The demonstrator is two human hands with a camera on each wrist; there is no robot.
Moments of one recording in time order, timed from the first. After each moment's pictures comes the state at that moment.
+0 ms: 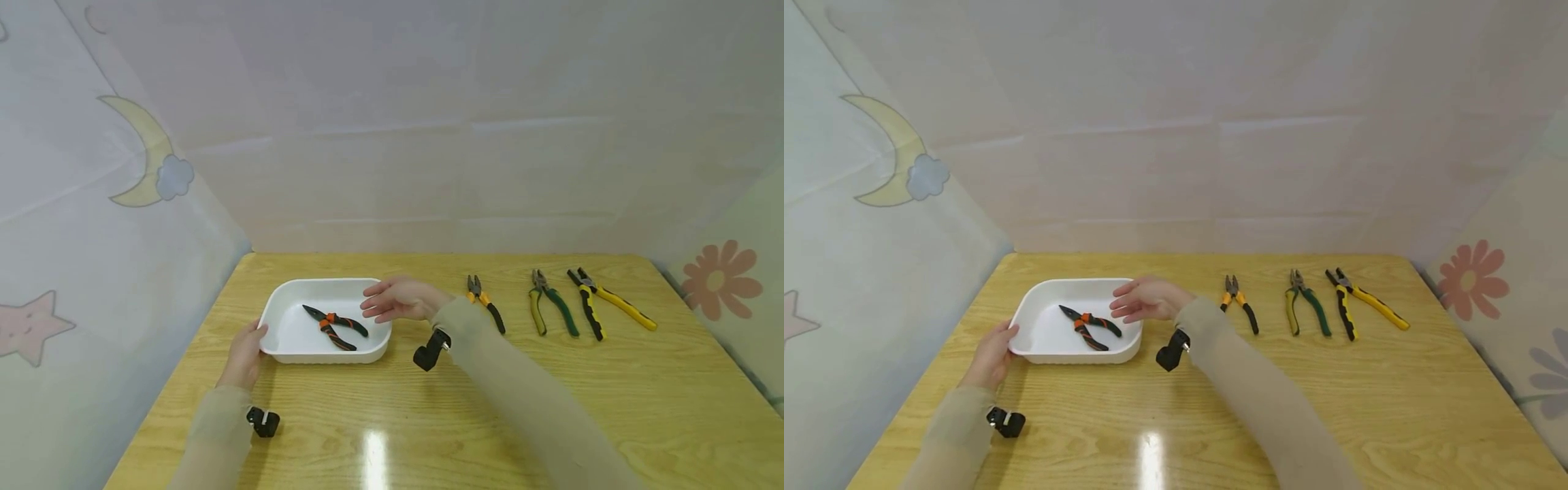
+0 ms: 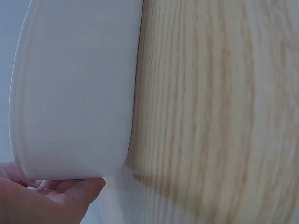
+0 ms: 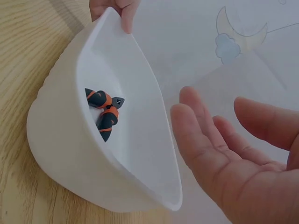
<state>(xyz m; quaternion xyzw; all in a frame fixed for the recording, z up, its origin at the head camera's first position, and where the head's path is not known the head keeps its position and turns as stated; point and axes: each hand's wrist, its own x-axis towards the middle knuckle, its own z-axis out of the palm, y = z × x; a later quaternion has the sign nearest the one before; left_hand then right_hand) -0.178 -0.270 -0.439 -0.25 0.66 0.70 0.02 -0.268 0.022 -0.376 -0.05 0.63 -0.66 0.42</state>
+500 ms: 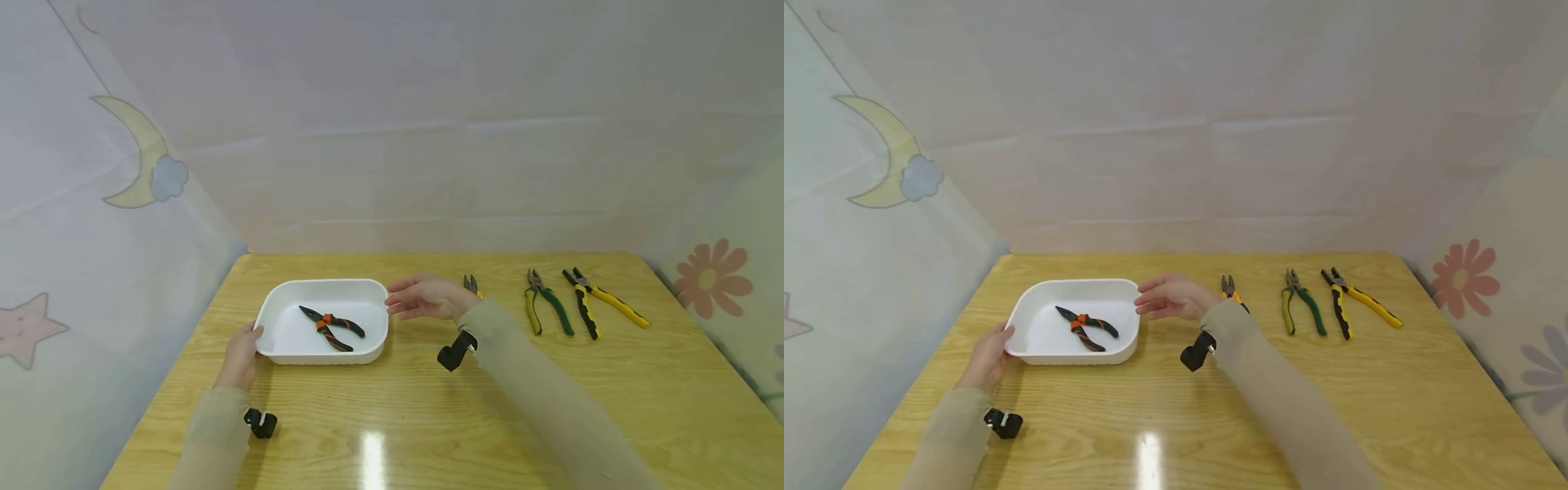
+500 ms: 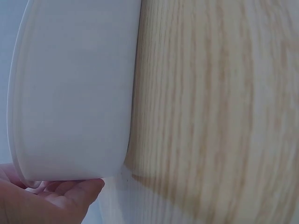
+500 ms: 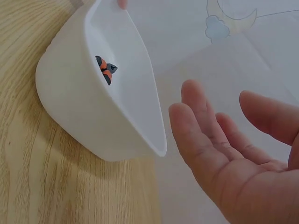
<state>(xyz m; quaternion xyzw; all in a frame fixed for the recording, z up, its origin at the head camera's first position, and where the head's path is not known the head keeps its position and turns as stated) -0.177 -0.269 -0.438 -0.26 0.67 0.69 0.02 -0.267 0.069 -0.374 -0.07 0.63 -0.66 0.39</state>
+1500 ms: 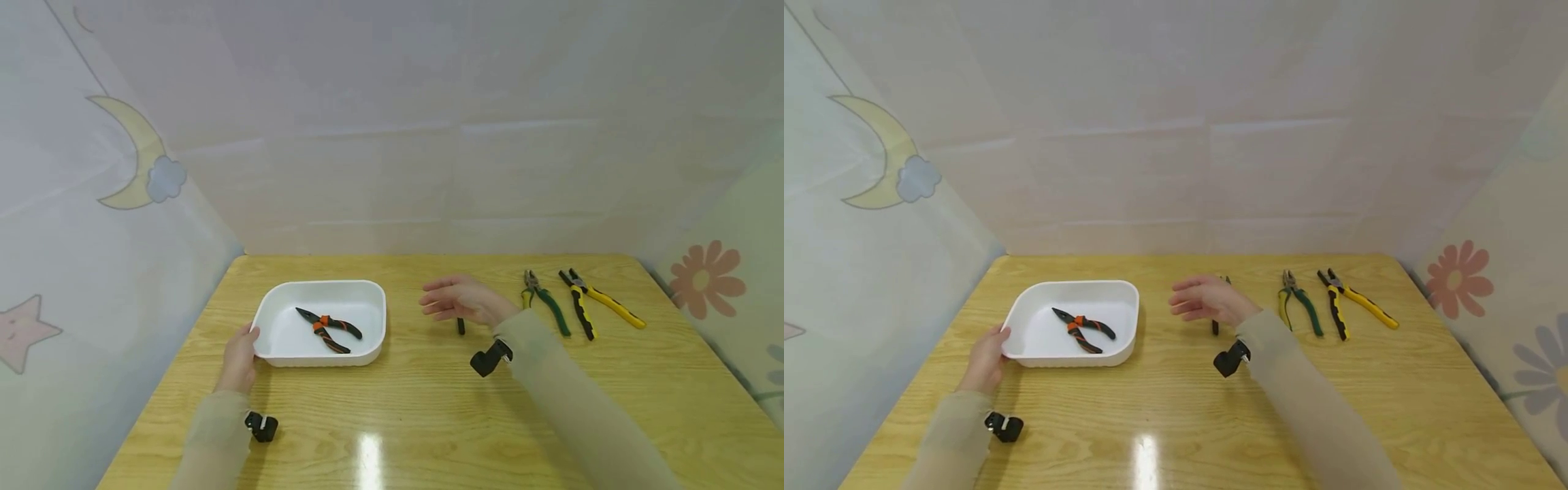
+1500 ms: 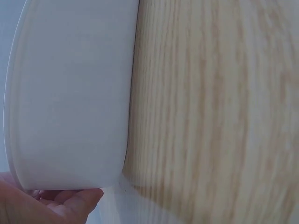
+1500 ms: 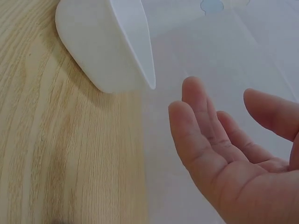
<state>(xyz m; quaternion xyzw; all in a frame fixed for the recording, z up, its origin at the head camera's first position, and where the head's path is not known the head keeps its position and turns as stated) -0.178 -0.268 -0.440 -0.27 0.67 0.69 0.00 -0.262 0.127 -0.378 -0.08 0.66 -0.67 0.33</state>
